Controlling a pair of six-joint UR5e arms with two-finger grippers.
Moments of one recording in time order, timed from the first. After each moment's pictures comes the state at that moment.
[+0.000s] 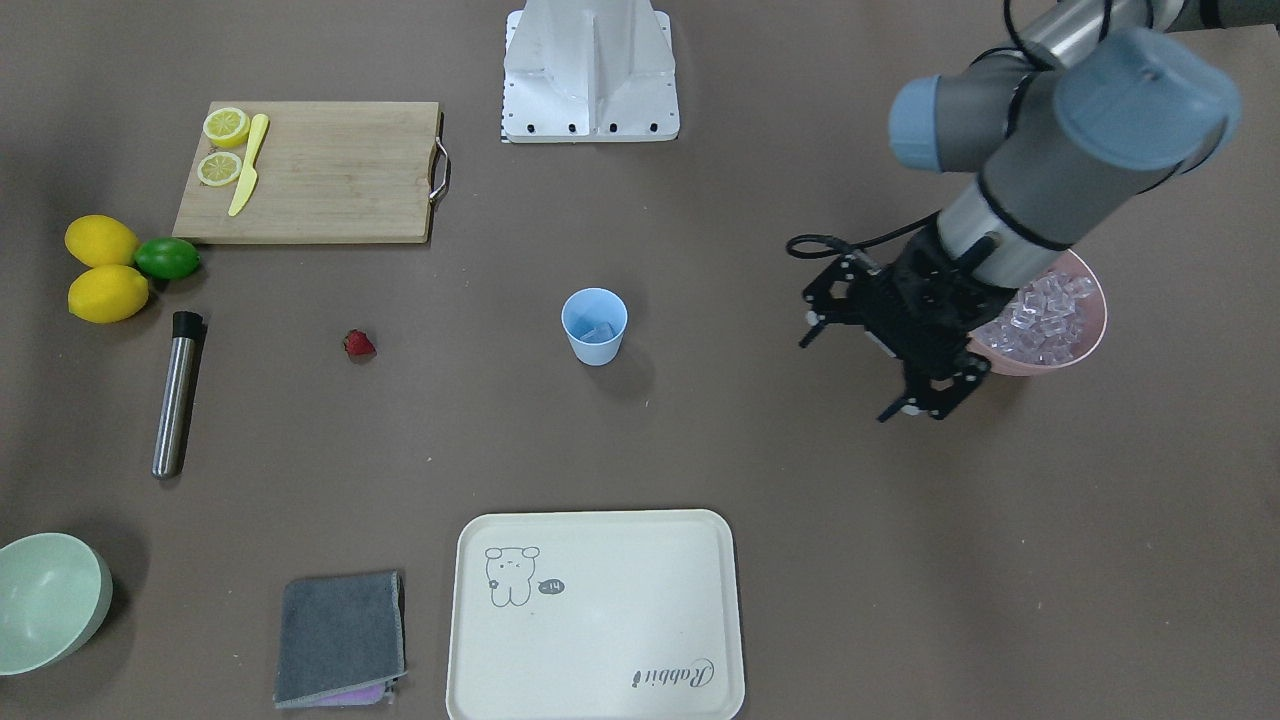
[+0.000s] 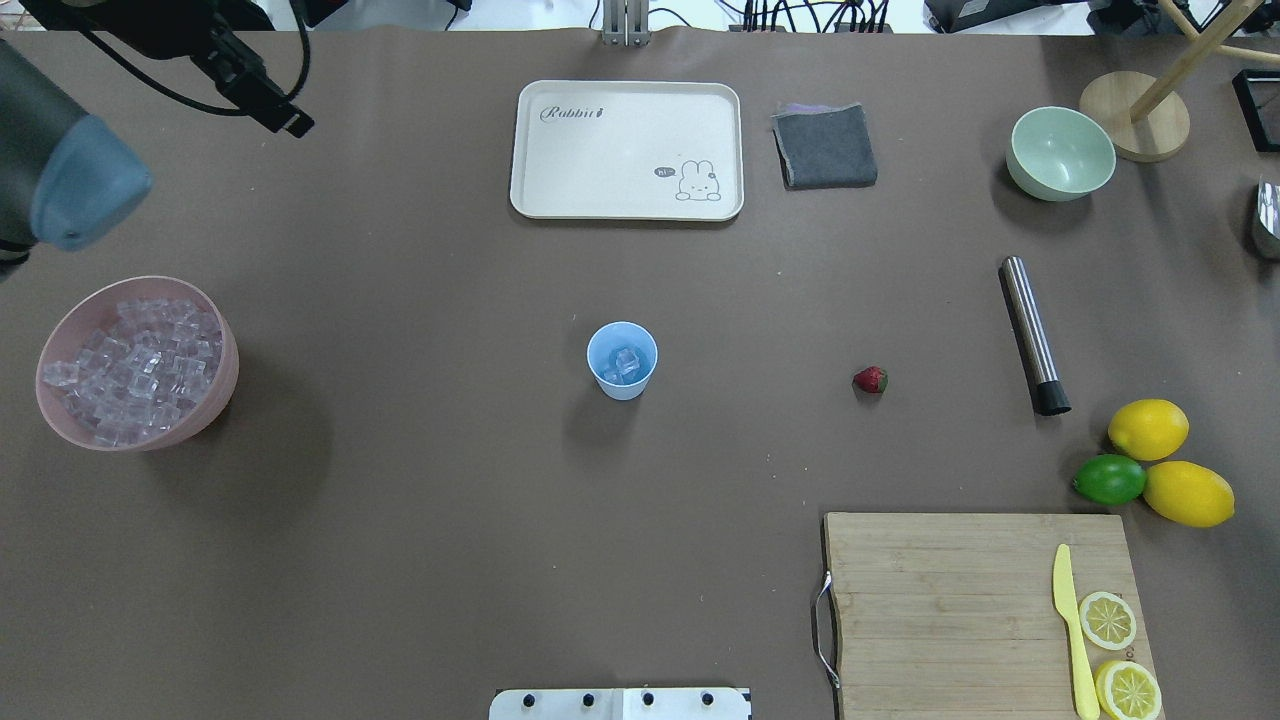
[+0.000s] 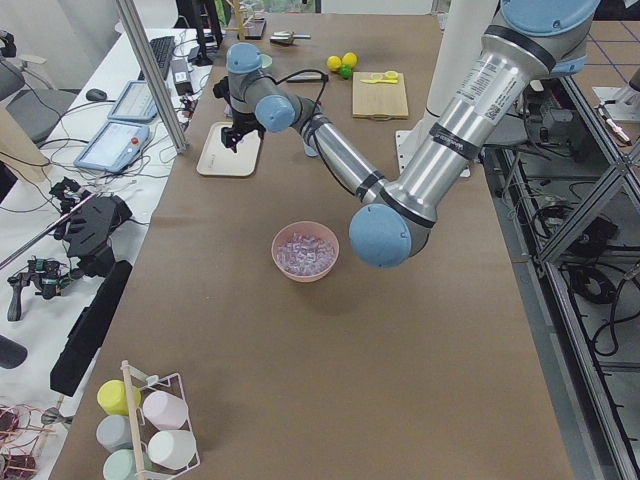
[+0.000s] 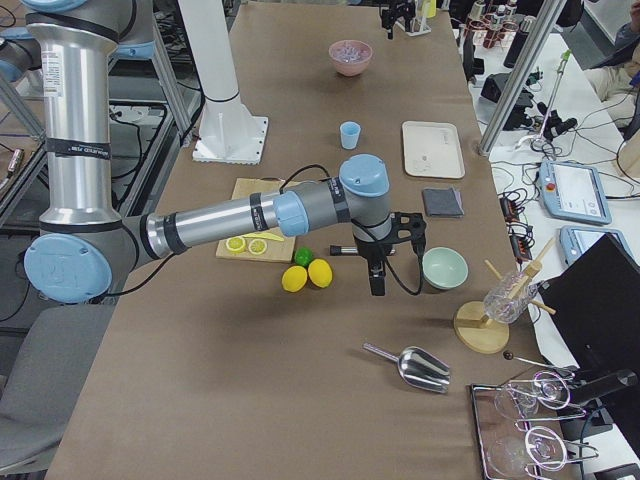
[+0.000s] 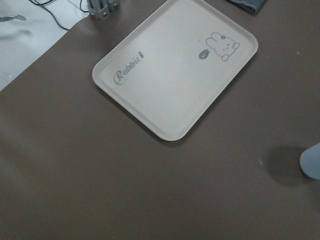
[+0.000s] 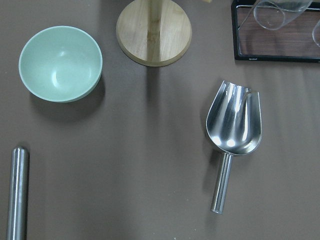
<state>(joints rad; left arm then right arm) -1.13 -2.11 -1.77 -1.61 -2.28 0.02 1.49 -1.59 1.87 -1.50 2.24 0.28</state>
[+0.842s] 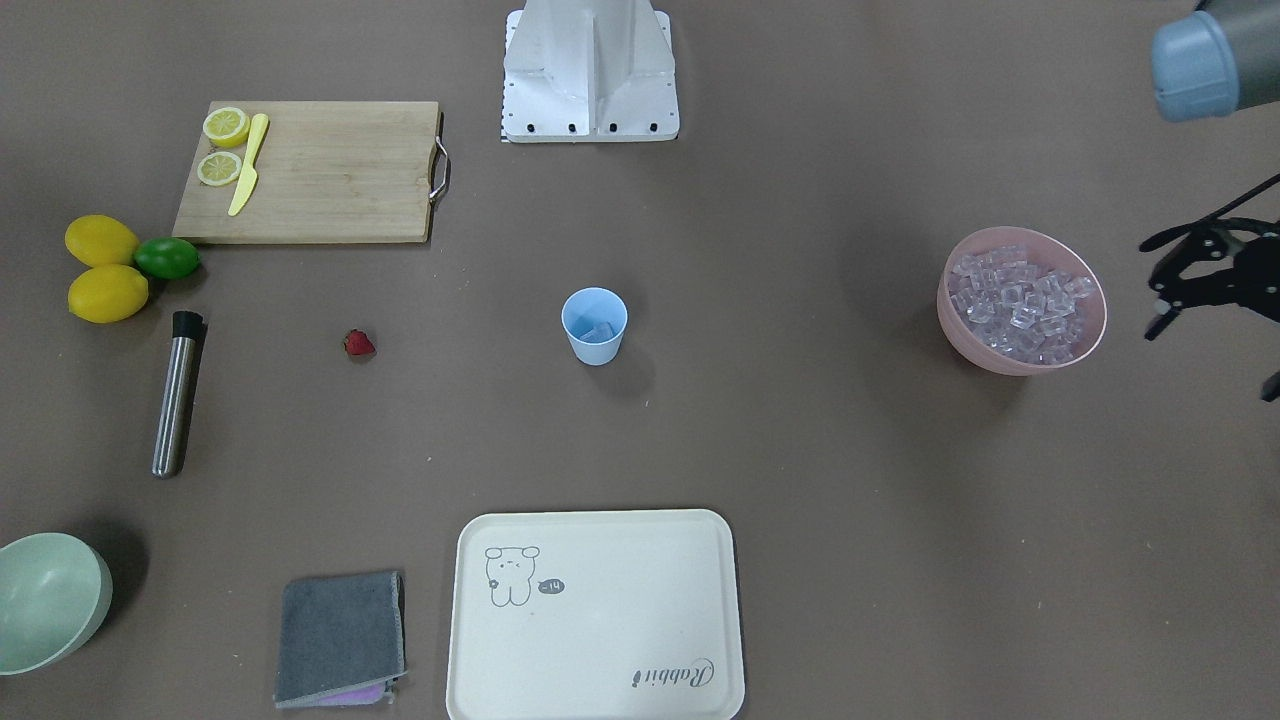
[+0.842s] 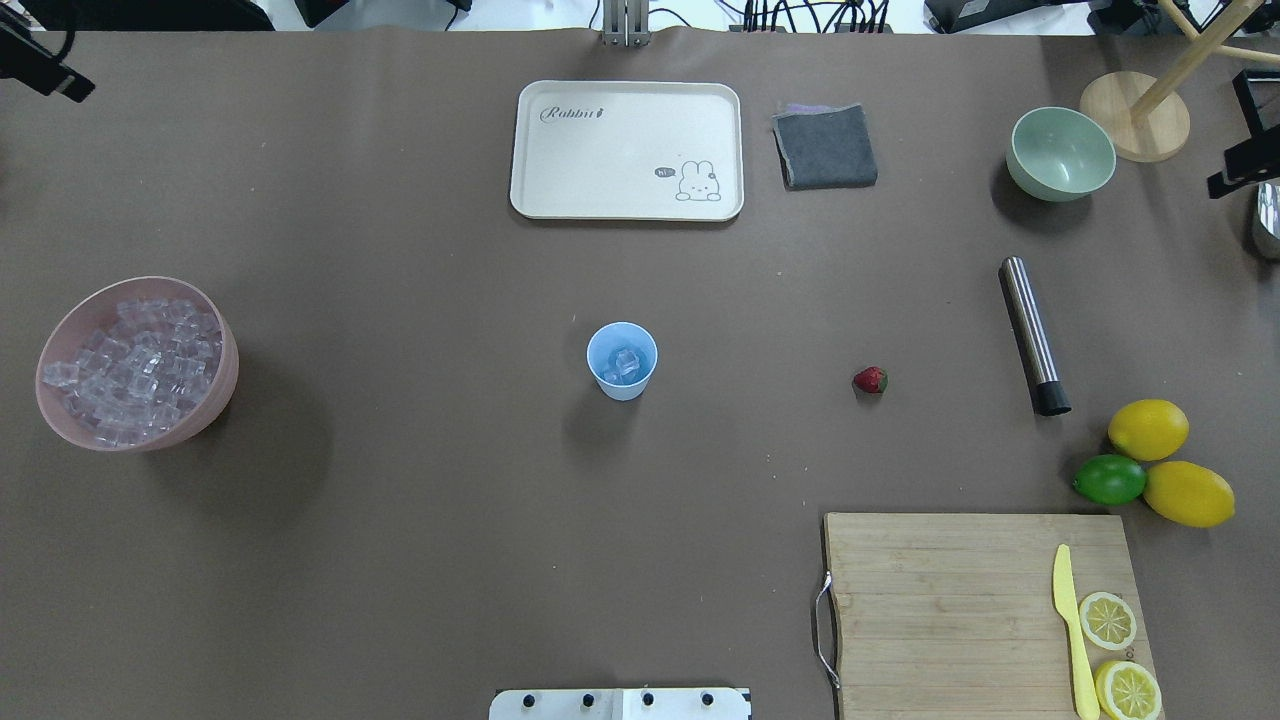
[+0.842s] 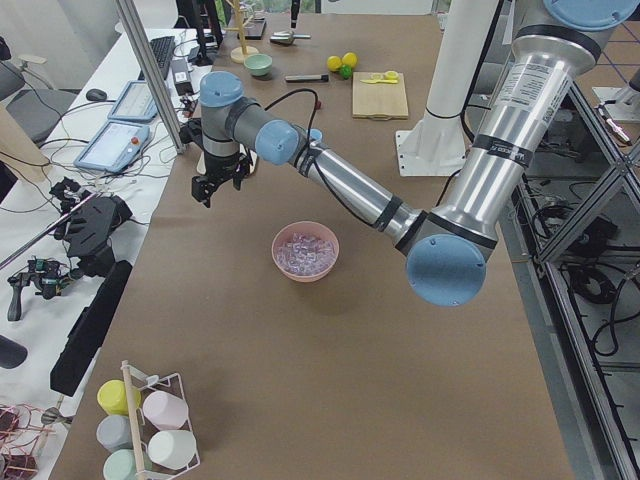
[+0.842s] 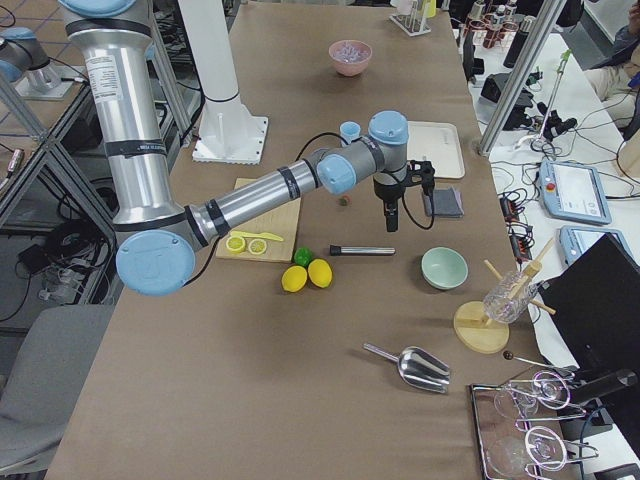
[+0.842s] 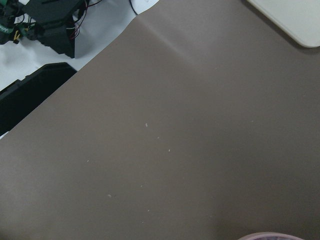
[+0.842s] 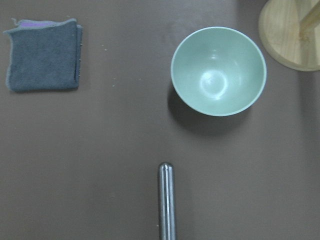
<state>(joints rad) -1.39 -1.94 -1.77 -1.46 -2.21 0.24 1.18 -1.39 1.86 -1.45 2.22 0.64</state>
